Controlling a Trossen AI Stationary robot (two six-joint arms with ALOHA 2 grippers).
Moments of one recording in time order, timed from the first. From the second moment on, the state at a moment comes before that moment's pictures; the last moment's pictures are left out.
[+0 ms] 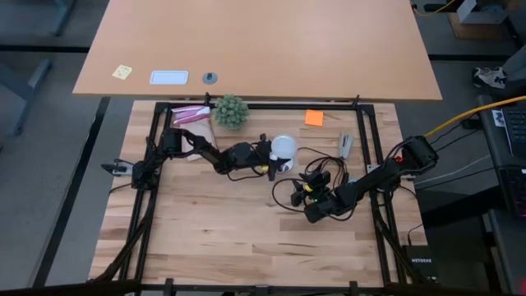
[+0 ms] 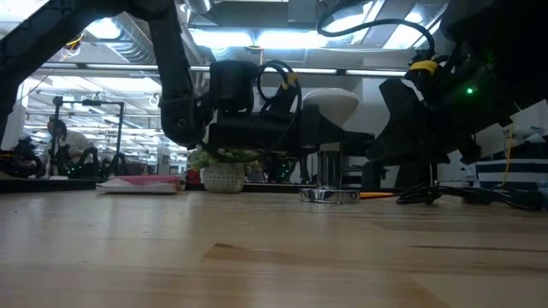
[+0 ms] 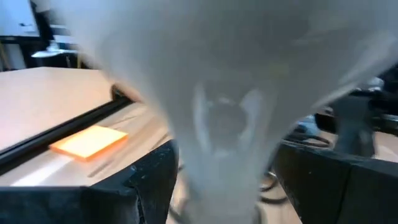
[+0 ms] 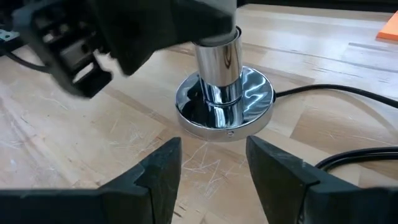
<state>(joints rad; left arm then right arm) 0.17 2.23 0.97 1.29 -0.06 -0.02 0.44 1.66 0.61 0.05 1.02 1.17</state>
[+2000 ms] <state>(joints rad) 0.16 2.23 0.97 1.21 -0.07 -0.10 0.44 1.66 0.61 0.05 1.02 1.17</state>
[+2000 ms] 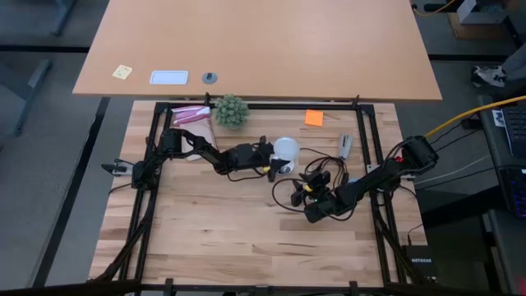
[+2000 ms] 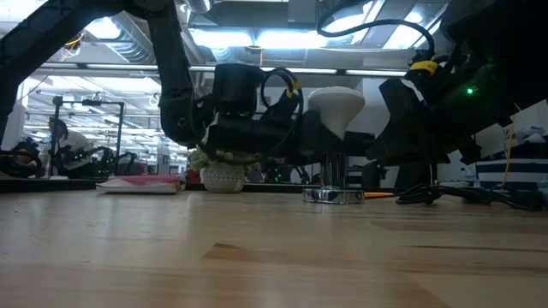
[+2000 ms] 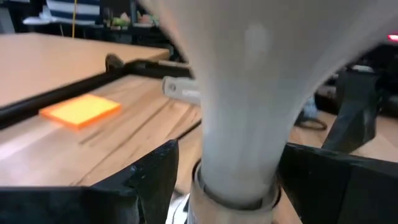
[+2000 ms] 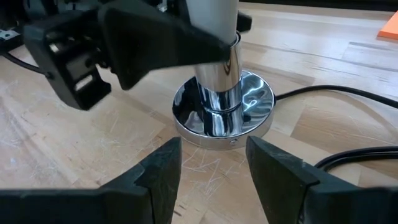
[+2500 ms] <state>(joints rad) 0.16 2.23 0.97 1.07 -0.07 -0.10 0.44 1.66 0.61 0.05 1.01 1.17</state>
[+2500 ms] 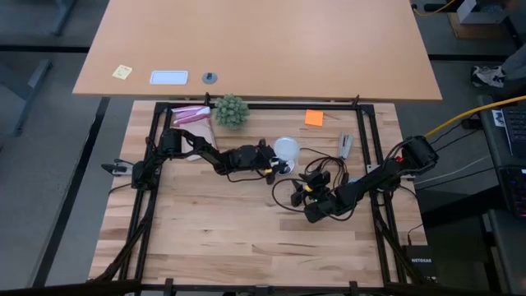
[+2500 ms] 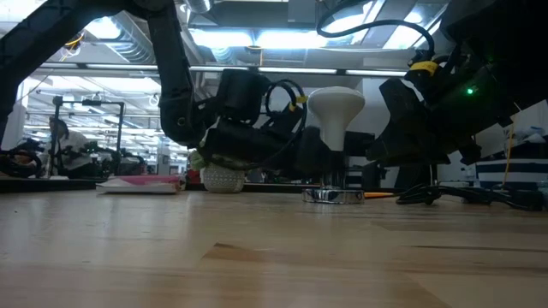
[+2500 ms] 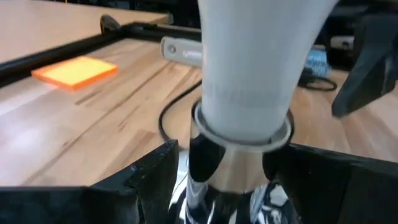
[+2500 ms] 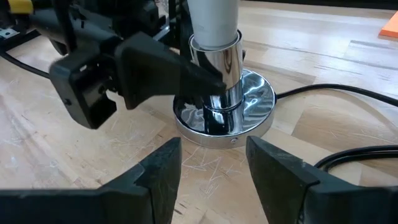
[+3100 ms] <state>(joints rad) 0.16 2.23 0.97 0.98 -0.07 -0.10 0.44 1.66 0.61 0.06 1.01 1.17</state>
